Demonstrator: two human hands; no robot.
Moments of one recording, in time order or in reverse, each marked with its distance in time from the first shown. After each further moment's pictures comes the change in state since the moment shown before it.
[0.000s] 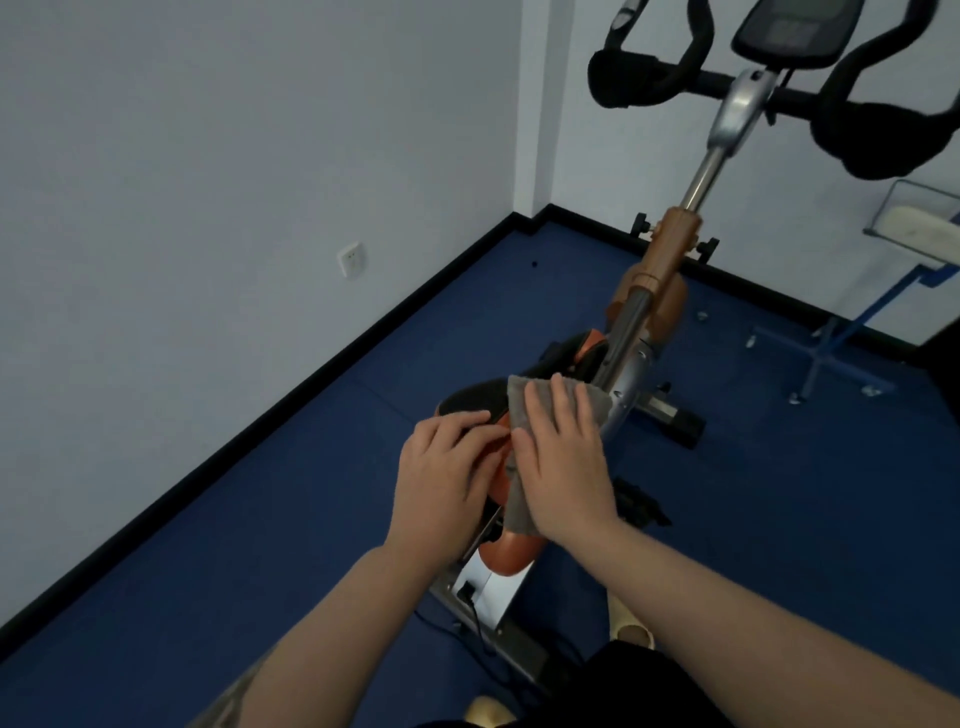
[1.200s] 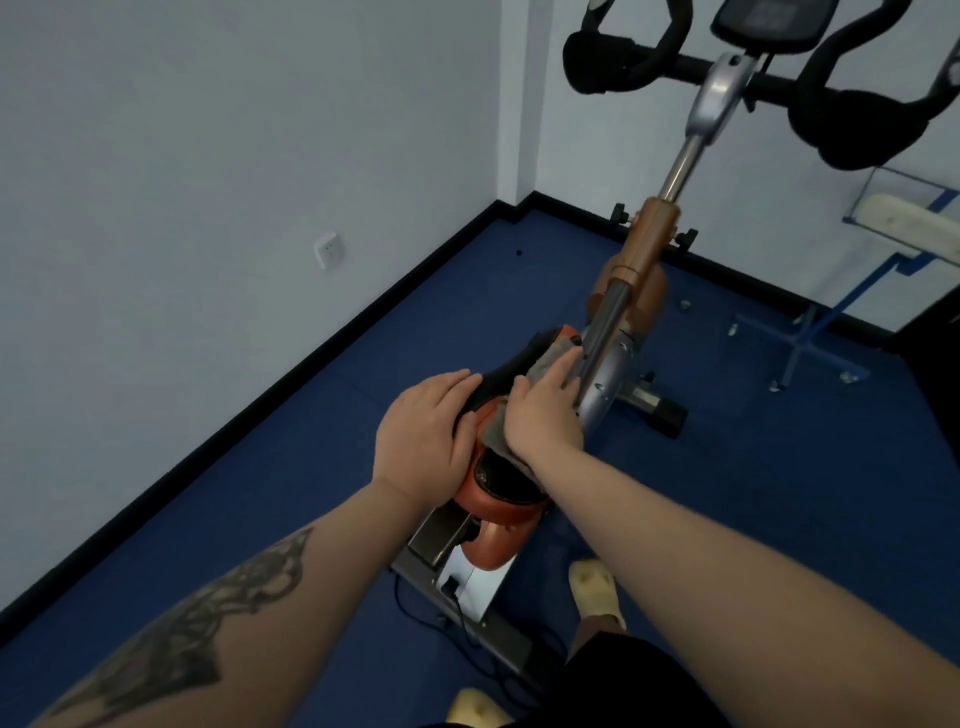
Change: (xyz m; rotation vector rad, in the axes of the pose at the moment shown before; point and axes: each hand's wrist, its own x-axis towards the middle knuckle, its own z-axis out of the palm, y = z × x) left_hand 0.049 -0.003 0.012 0.087 -0.154 0.034; right_hand 0.064 -0.004 -0.015 0.359 -0.016 0.541
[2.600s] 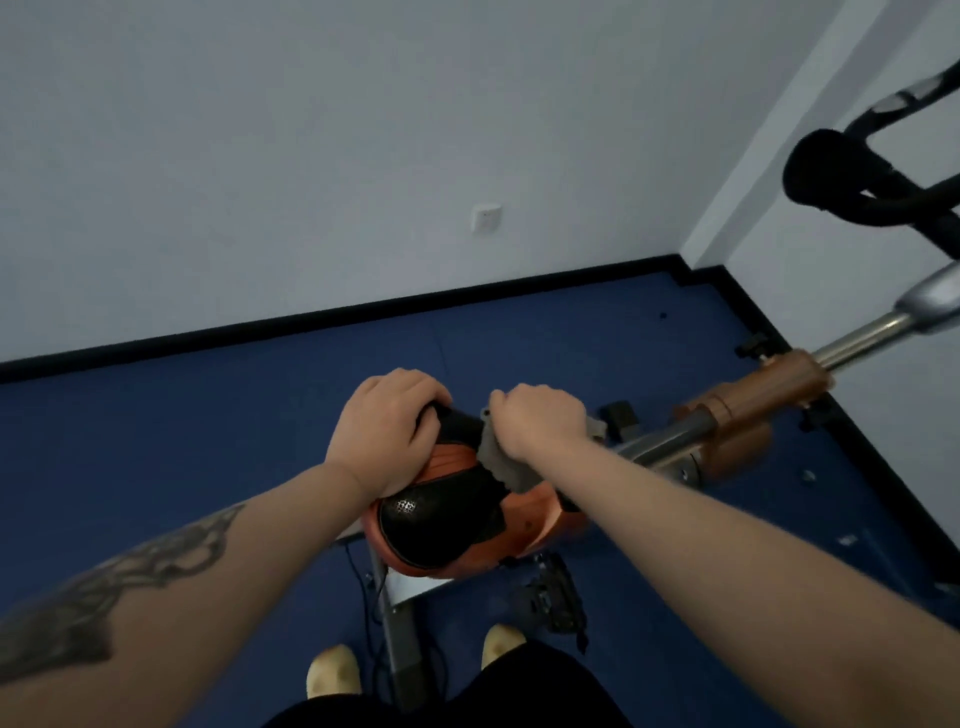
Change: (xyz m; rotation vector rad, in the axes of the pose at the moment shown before) left_hand 0.022 0.033 0.009 0.100 0.195 -0.507; right_hand 0.113 -0.030 -0.019 -0.876 -0.344 -1.014
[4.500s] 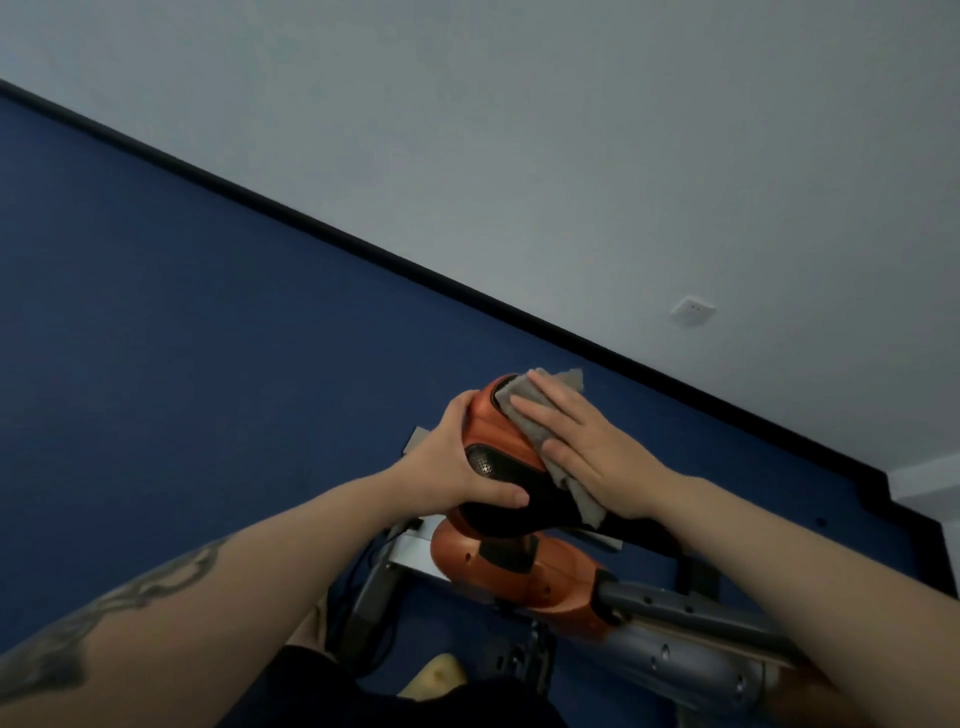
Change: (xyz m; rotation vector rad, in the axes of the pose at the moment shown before) left_hand -0.086 0.034 0.022 -0.957 0.096 -0.772; right_hand 0.035 0.006 -0.007 0.258 -0.235 -1.267
